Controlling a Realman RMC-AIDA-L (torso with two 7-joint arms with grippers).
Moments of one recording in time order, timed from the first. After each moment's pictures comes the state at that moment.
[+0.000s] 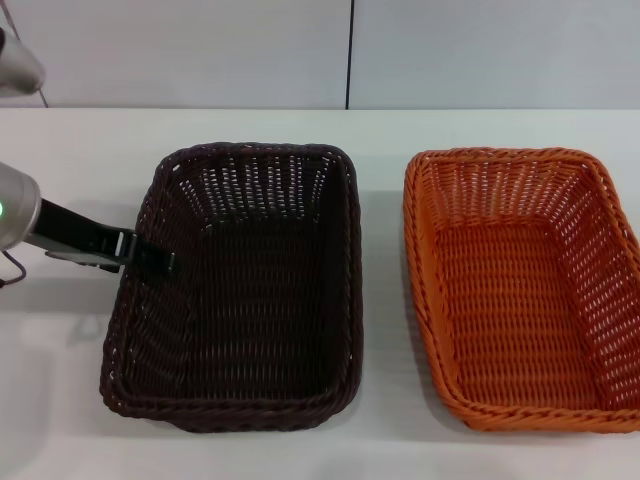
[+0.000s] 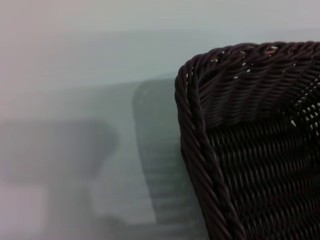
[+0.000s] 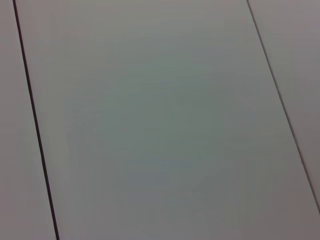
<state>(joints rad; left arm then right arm) -0.59 -2.06 -2.12 -1.26 2.61 -1.52 0.40 0.50 2.04 0.07 -0.19 -1.03 -1.13 0.46</state>
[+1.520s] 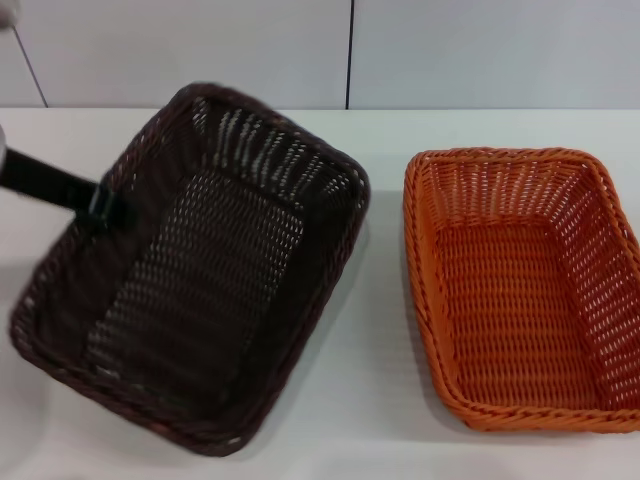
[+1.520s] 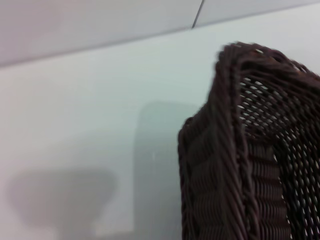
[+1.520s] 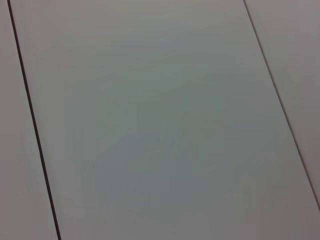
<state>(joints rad) -0.61 -2.04 -2.18 -1.49 2.60 -1.68 0.51 0.50 2.05 0.08 -0.18 -1.03 -1.13 0.47</state>
